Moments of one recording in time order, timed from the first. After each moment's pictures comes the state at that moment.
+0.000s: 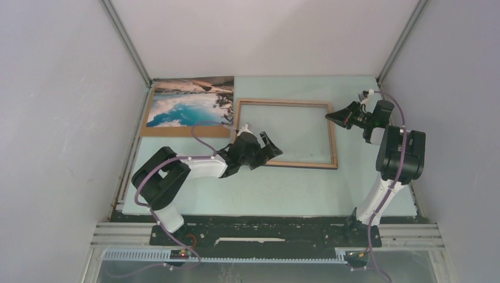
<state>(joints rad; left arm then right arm) -0.78 1.69 0.80 0.29 0.00 -1.11 -0.29 1.93 1.00 0.57 -1.16 0.86</state>
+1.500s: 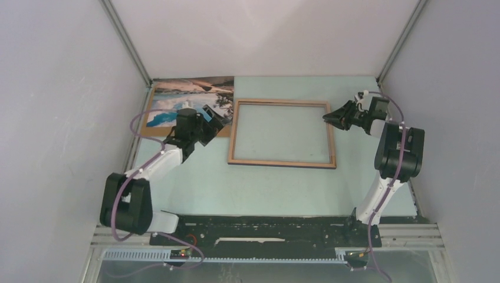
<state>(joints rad) -0.24 1.32 0.78 0.03 0.14 -0.91 -0.27 1.96 1.12 0.17 -1.07 0.73</state>
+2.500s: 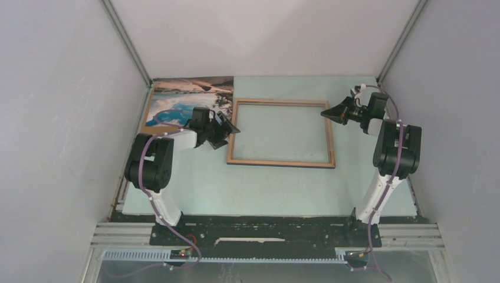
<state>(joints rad) -0.22 1.80 0.96 0.03 0.31 -0.88 -0.25 2.00 1.17 0.33 -1.21 0.77</state>
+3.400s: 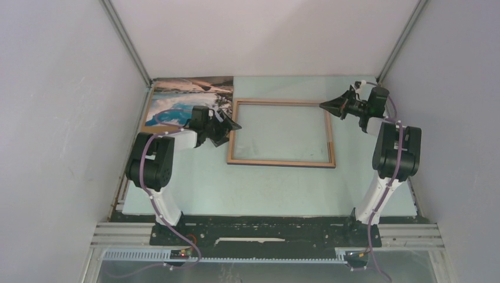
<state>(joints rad) -0.22 1.81 0.96 0.12 0.36 -0.93 -0.22 1.97 1.17 0.49 -1.21 1.17</state>
